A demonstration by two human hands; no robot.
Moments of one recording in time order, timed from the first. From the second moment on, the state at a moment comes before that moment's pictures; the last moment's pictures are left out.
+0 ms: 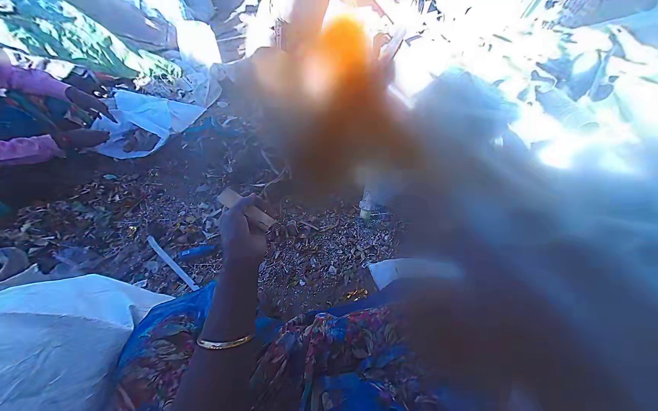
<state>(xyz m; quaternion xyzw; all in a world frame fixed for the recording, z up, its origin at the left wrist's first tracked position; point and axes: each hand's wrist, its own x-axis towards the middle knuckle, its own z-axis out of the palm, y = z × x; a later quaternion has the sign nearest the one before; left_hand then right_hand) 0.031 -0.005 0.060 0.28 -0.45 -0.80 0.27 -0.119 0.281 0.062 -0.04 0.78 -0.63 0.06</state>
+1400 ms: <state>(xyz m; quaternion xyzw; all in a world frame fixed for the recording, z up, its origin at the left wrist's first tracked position) 0.049 0.006 -0.007 0.28 -0.59 -0.76 -0.02 -0.100 0.171 -0.001 -0.18 0.88 -0.37 0.24</state>
